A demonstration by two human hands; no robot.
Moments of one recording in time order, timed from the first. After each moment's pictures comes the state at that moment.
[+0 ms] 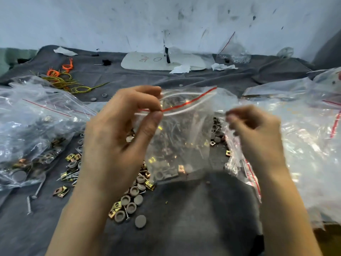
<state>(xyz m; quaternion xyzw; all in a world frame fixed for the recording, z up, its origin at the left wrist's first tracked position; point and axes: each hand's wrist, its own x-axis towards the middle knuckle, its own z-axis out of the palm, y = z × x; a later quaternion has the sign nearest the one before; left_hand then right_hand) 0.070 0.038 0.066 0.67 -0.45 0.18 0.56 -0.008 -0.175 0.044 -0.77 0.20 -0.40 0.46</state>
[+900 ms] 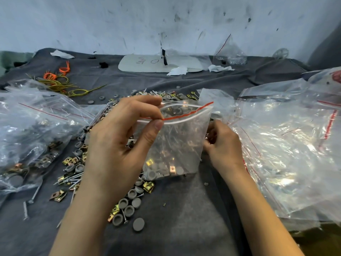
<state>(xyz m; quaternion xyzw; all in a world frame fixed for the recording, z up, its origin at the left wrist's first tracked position) 0.071 0.035 0.062 0.68 -0.46 0.17 0.54 0.026 -0.179 -0.008 -0.89 0.24 -0.29 0.27</state>
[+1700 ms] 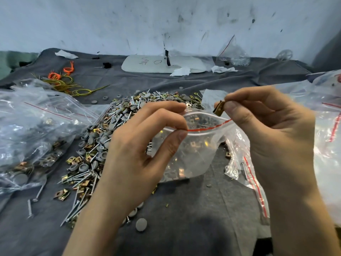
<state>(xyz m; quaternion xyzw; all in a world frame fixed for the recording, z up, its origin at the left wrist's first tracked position) 0.056 0.027 0.066 0.66 -0.51 0.15 0.53 -0.026 -0.137 0.085 -0.68 -0.02 -0.44 0.58</state>
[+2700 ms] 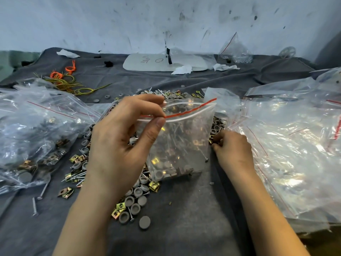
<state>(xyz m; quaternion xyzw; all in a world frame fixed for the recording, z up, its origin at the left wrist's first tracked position) 0.076 0.040 0.060 0.68 -0.45 0.17 0.55 0.024 -0.181 -0.005 -0.90 0.36 -0.16 0.18</state>
